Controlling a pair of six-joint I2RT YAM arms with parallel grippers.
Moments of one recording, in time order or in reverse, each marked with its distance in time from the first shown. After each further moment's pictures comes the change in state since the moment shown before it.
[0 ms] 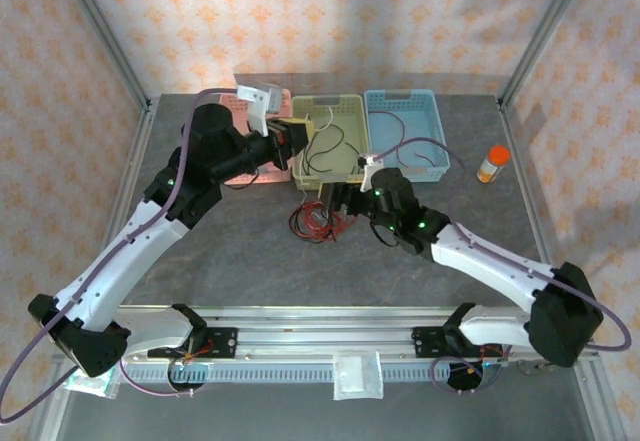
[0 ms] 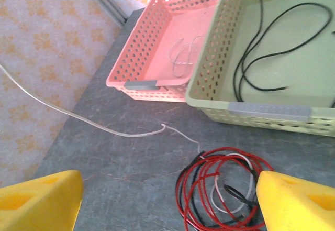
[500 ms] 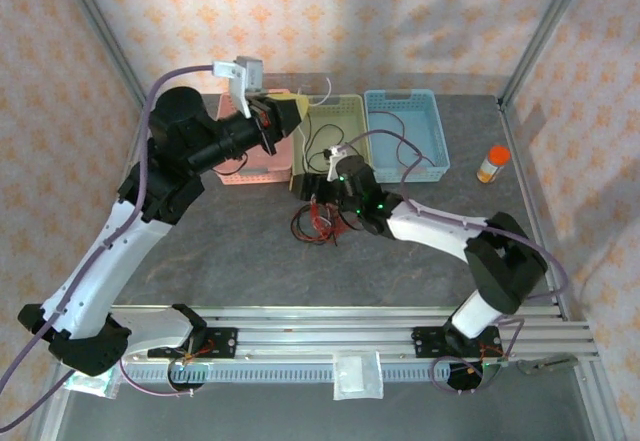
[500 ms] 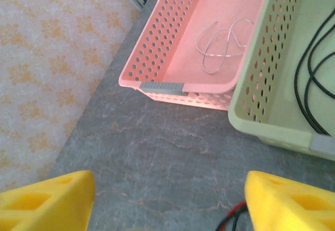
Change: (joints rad) left arm 0.000 0.012 0.227 -0.038 0.040 -0.031; right arm 0.018 0.379 0.175 0.208 -0.093 0.045
